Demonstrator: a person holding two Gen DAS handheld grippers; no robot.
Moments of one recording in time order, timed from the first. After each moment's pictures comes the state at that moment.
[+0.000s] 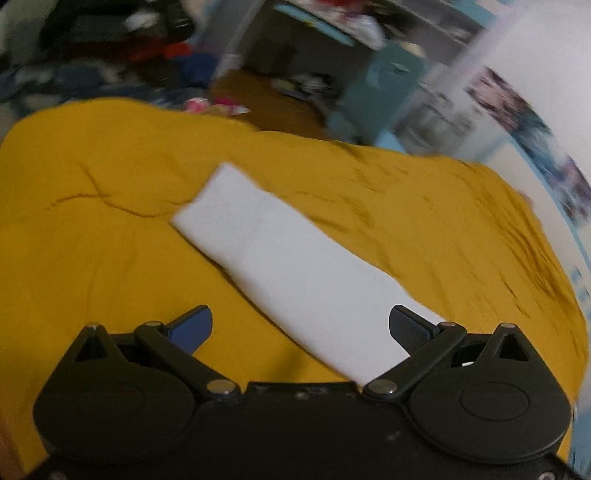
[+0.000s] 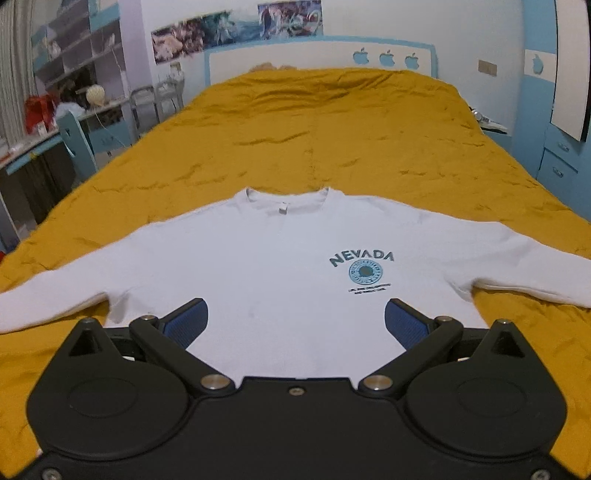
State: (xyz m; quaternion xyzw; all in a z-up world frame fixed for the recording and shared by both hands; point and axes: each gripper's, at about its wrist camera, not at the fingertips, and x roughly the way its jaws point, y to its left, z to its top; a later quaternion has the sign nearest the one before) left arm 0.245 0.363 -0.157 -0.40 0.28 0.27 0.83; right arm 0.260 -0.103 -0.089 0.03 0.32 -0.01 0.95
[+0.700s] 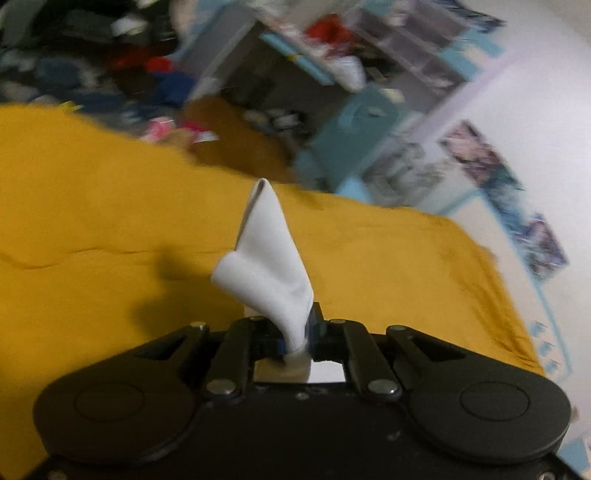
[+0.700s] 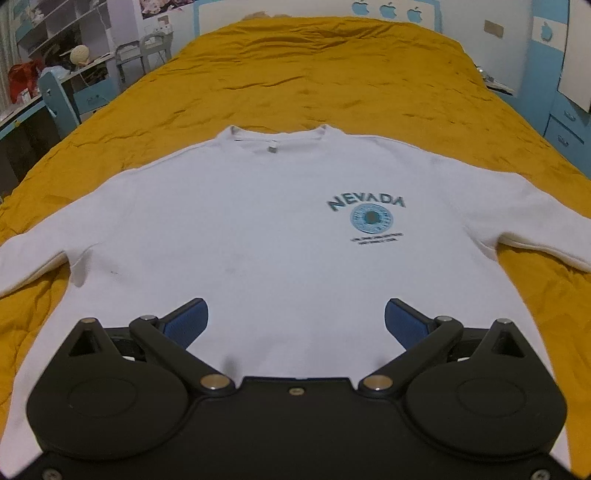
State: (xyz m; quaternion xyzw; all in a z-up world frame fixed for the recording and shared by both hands) left arm 0.309 0.370 -0.120 -0.43 0.17 0.21 0.86; right arm 0.282 -0.130 -0.130 0.03 0.39 -0.01 0.92
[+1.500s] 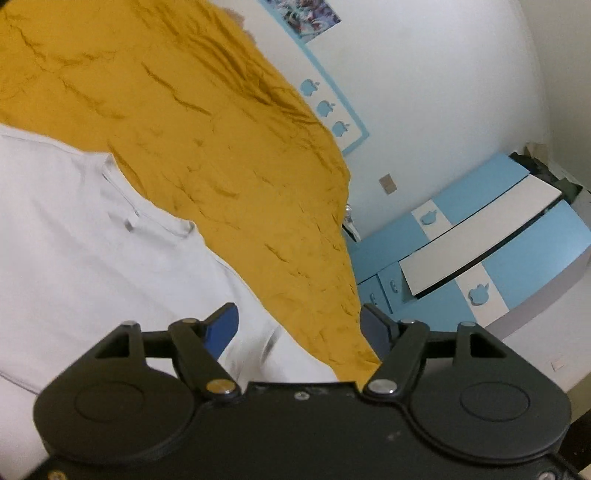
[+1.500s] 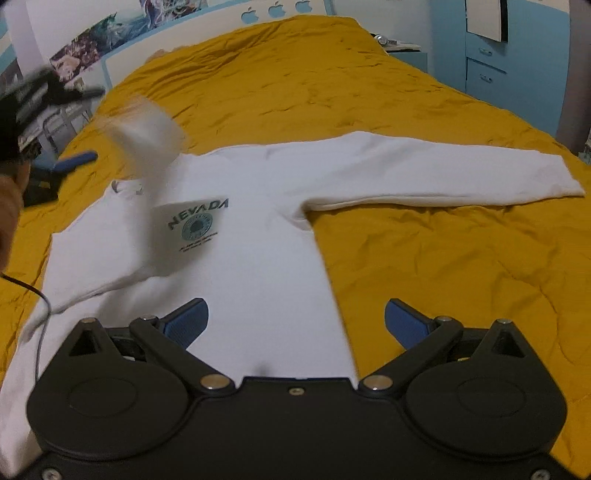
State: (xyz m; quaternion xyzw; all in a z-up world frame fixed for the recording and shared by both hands) left arm 0.499 -0.091 -0.061 -0.38 0.31 -0.23 0.84; right arm 0.217 -0.301 -0.126 0.14 0.36 -0.10 0.92
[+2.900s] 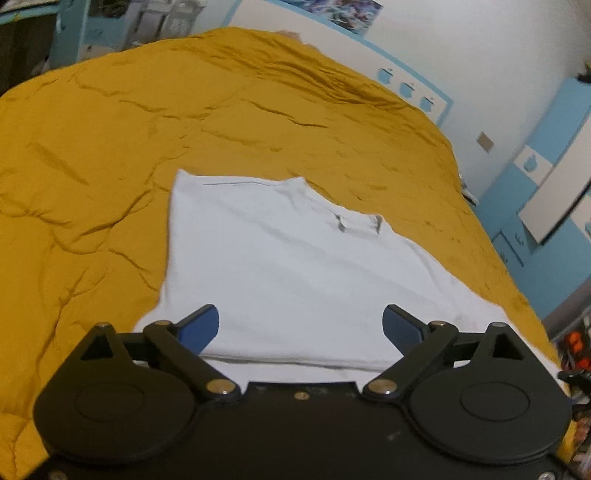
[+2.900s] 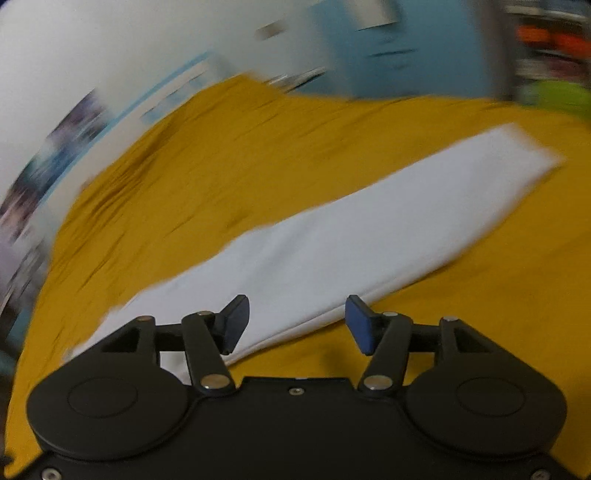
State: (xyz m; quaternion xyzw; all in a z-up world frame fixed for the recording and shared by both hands) left arm 0.449 0.012 -0.126 -0.19 0.36 -0.11 0.91; right arm 0.226 -0.499 -0.151 0.33 0.25 -0.26 0.87
